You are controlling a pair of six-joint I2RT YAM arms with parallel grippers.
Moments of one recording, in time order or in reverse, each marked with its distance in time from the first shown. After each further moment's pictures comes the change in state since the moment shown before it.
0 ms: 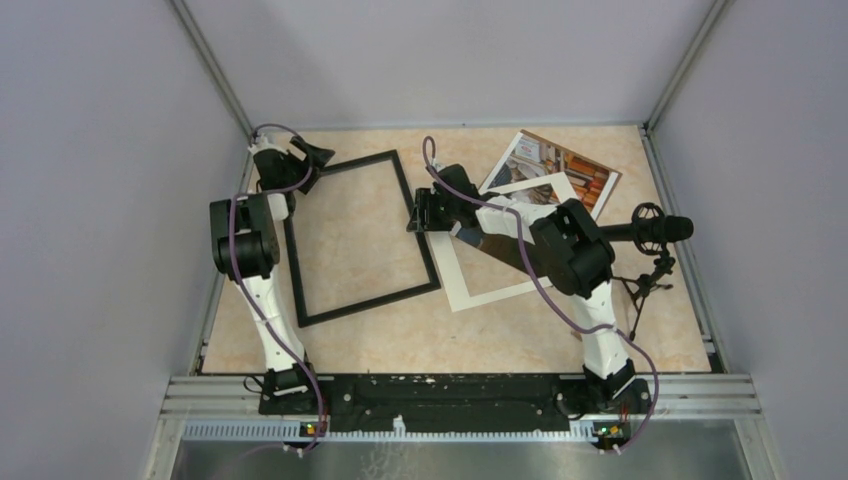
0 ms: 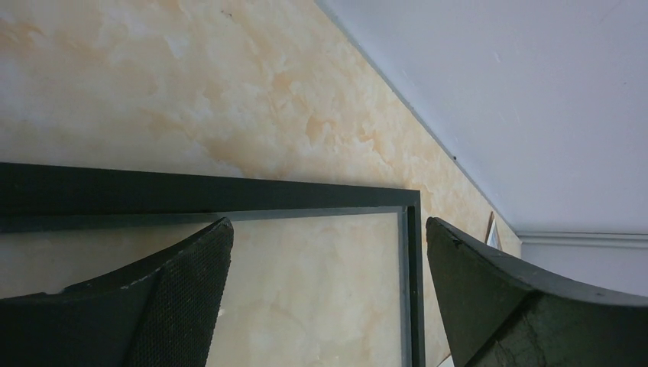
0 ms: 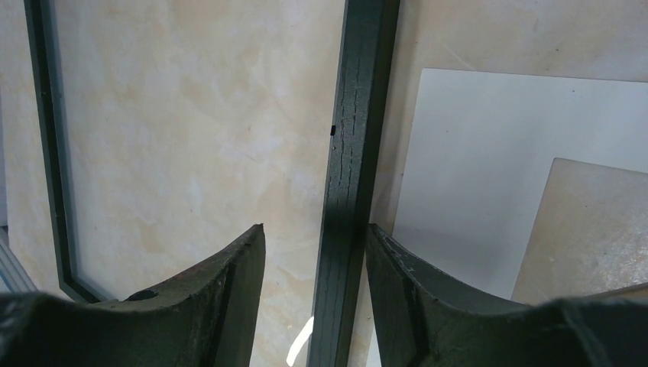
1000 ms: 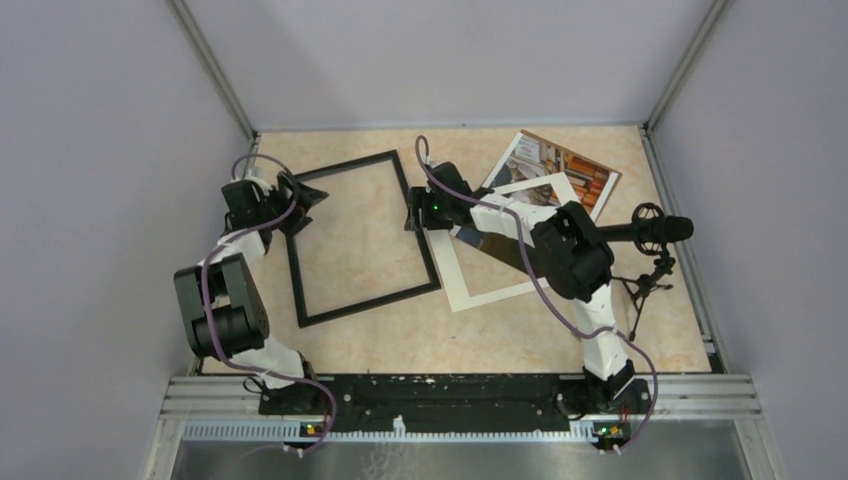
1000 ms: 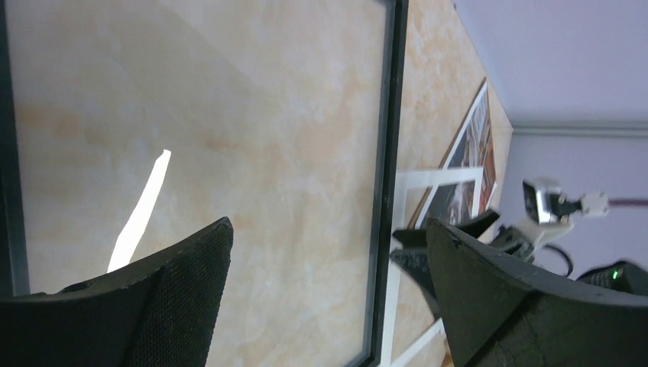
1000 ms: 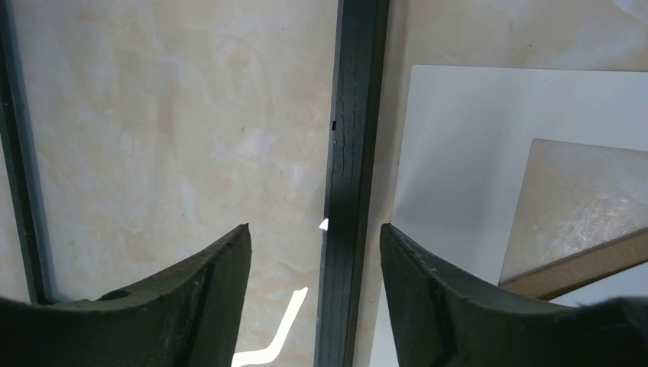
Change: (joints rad) left arm 0.111 -0.657 -0.509 -0.415 0.230 0.161; right arm 0.044 -0.022 0.083 -0.149 0.135 -0.020
